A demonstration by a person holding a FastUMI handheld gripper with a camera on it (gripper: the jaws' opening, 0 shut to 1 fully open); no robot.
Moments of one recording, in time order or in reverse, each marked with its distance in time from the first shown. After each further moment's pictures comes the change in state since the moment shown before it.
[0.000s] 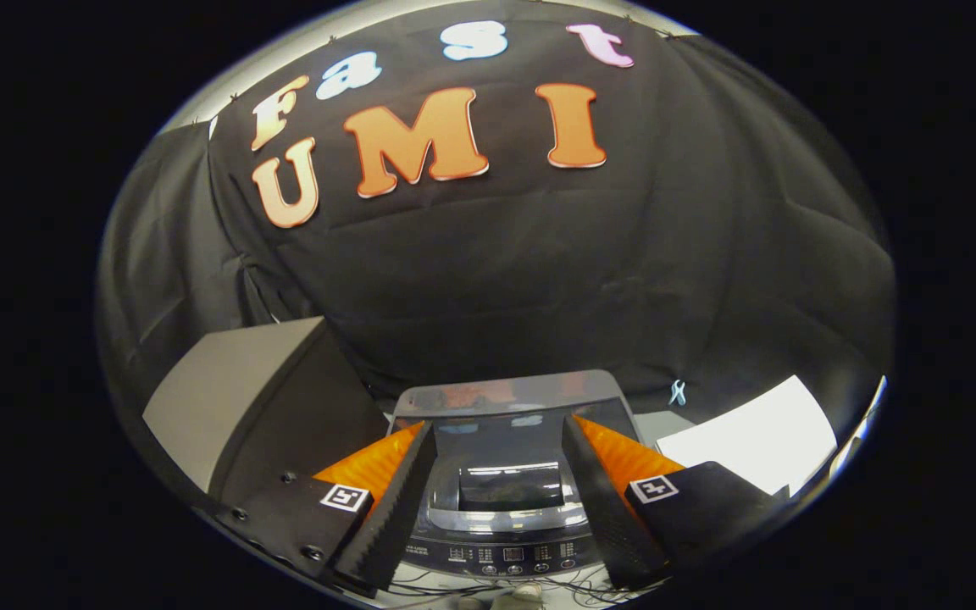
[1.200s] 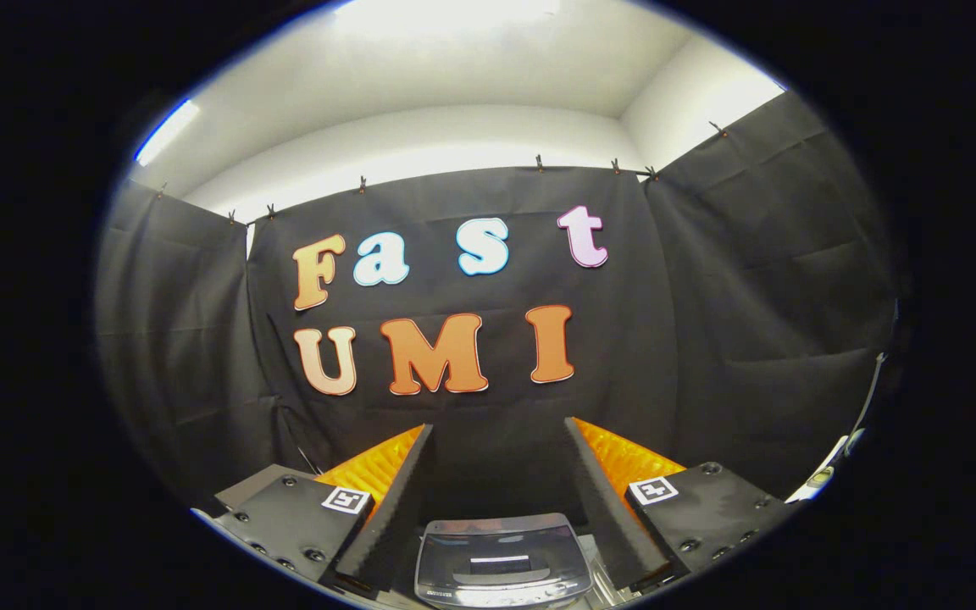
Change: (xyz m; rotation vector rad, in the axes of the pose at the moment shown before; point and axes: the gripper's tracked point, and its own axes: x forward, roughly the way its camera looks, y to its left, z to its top) arm -0.317 0.022 0.215 -0.051 -0.551 -0.018
